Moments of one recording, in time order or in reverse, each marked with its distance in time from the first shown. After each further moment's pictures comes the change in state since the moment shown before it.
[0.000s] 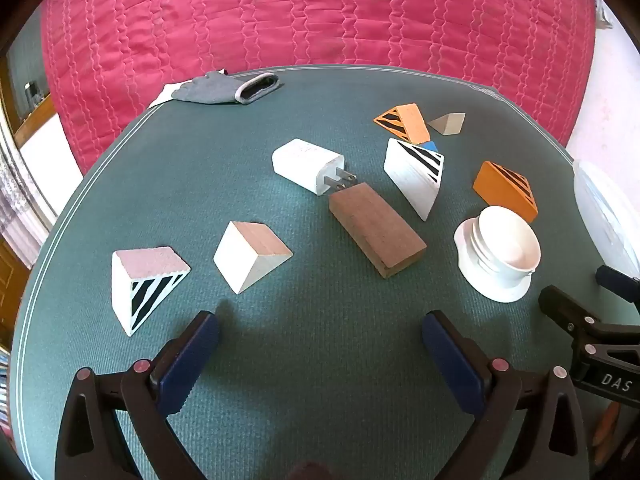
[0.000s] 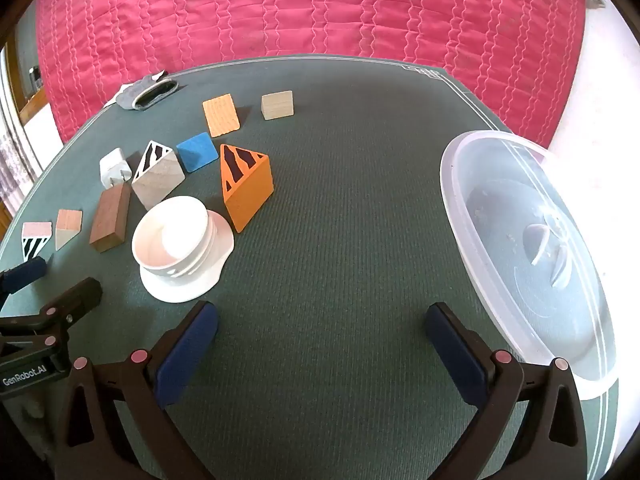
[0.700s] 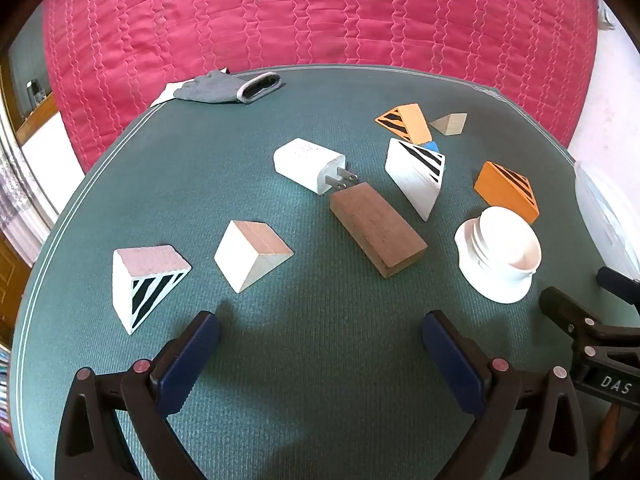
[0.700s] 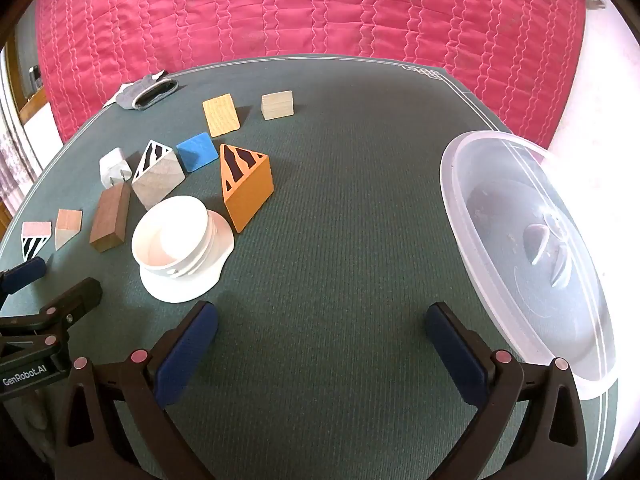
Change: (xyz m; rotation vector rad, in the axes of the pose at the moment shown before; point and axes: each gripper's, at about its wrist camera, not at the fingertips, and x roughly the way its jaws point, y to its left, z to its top) left arm 0.000 0.000 0.000 0.002 -0.002 0.002; right arm 0.000 -0.002 -0.001 -0.004 0.000 -0.005
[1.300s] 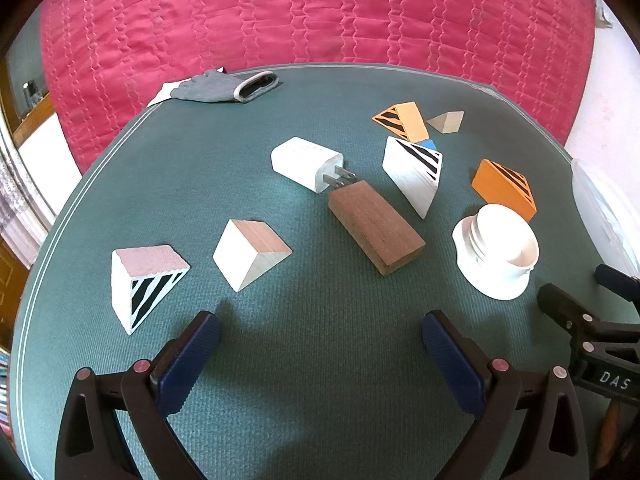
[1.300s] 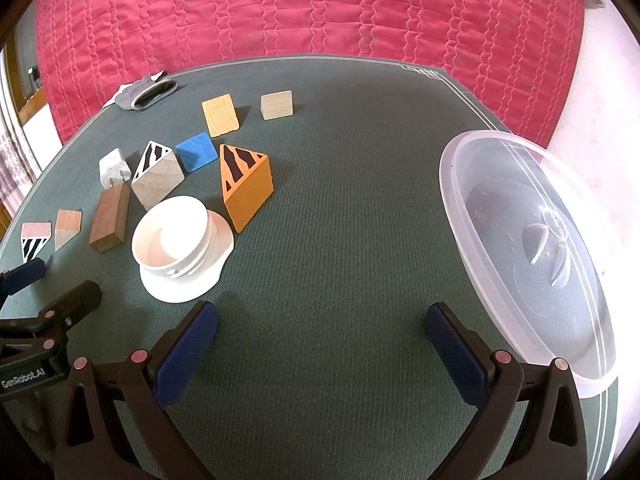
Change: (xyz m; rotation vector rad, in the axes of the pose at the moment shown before) left arm -0.002 0.006 -0.004 0.013 0.005 -0.012; right arm -0.001 0.002 0.000 0.000 0.000 0.000
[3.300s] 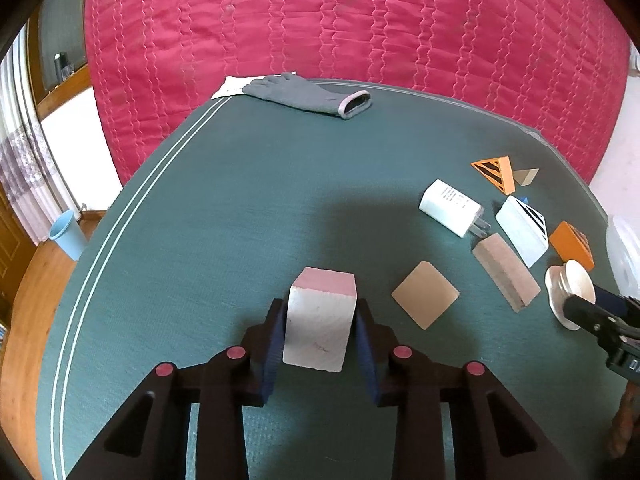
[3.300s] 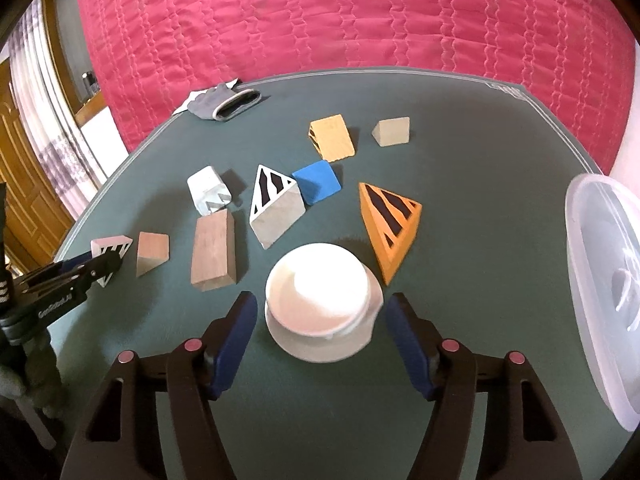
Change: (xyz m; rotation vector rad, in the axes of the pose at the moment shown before) left arm -0.010 0.098 0.011 -0.103 -0.042 0.030; right arm 0.003 0.058 0.025 -0.048 -0.025 0.246
